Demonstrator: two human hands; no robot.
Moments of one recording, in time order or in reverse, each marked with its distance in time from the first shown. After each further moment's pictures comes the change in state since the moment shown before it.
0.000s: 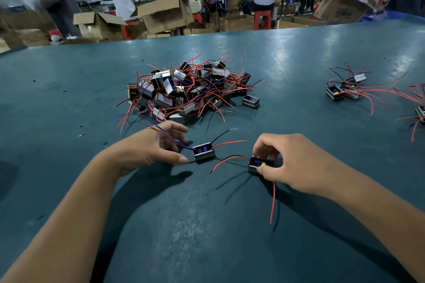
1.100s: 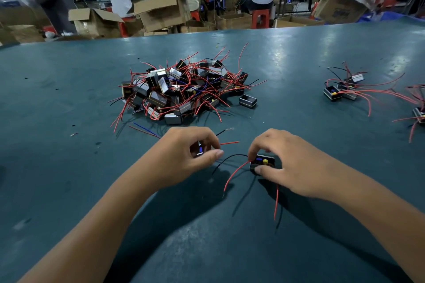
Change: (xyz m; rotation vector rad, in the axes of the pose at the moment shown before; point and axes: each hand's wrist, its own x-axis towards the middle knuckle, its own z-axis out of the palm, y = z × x) left_hand -0.008 0.042 0.065 0.507 0.178 0.527; right_hand 0.001 -0.006 -0.008 -0.176 -0.101 -0.075
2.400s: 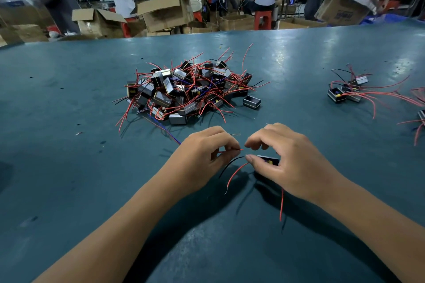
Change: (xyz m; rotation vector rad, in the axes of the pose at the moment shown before) left_hand 0.006 0.004 0.029 0.035 0.126 0.118; right_hand 0.004 -0.002 0.019 0.074 0.435 -0.222
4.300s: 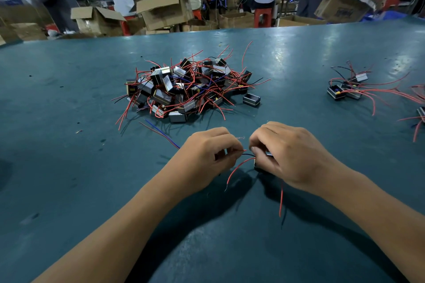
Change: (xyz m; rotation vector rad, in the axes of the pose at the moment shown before) left_hand 0.000 0.003 0.002 -0.005 -0.015 0.055; right_hand 0.010 0.003 -0.004 -0.230 -0.029 -0.198
